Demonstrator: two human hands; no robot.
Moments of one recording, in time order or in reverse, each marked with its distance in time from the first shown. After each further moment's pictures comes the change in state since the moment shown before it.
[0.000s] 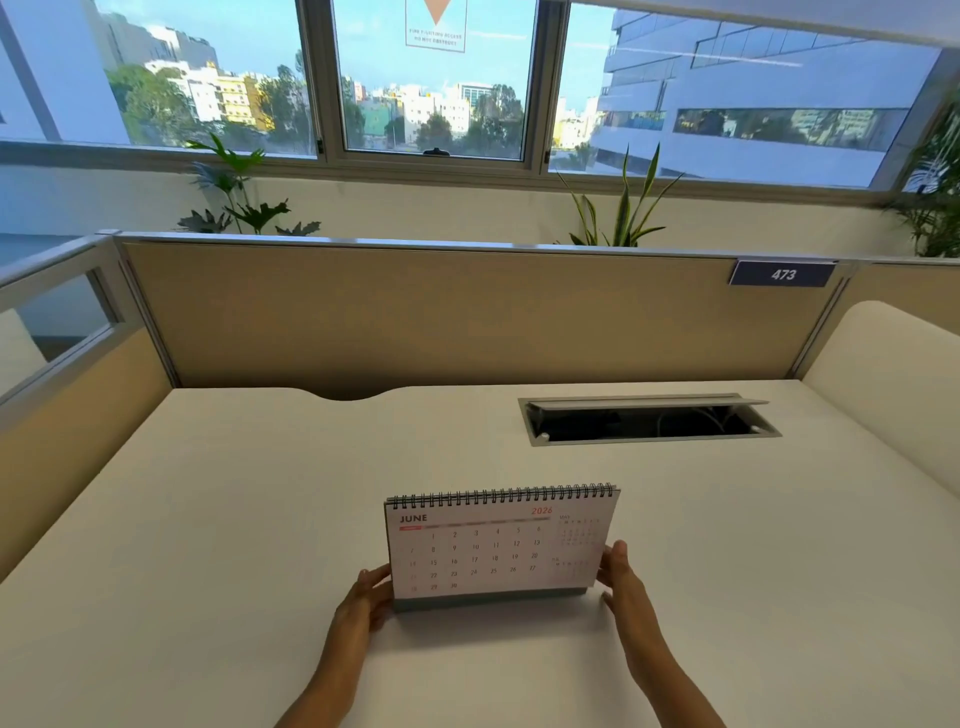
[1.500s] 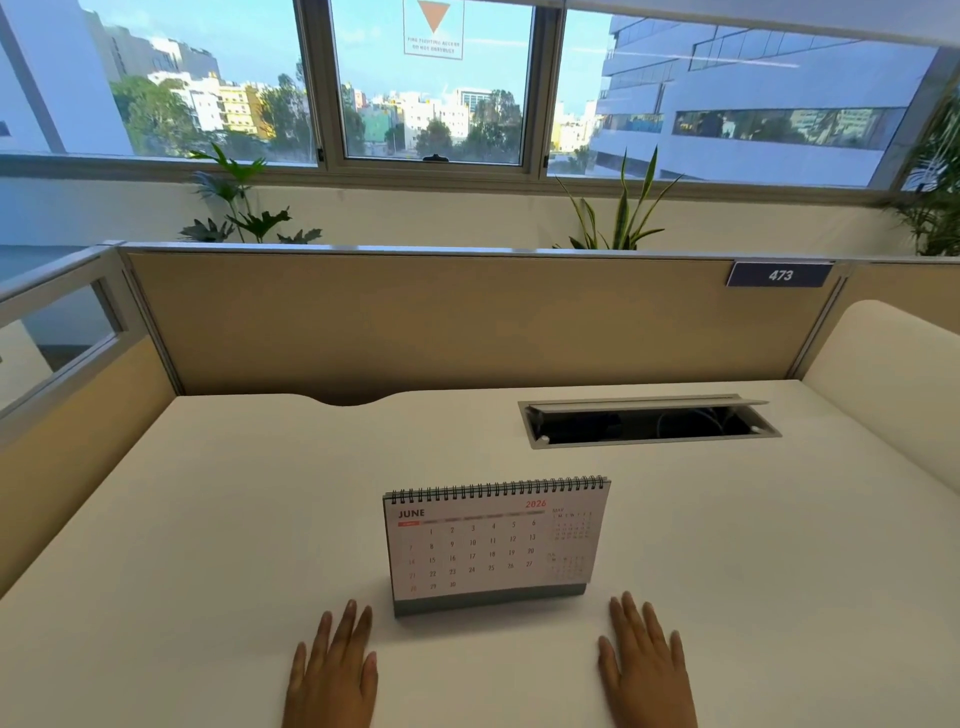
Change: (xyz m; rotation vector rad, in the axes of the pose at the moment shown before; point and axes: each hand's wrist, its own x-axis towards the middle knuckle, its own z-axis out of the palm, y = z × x) left_hand -0.001 -0.077 -0.045 1.141 0.145 0.518; right_hand -0.001 0.098 -0.030 -1.197 0.187 -0.252
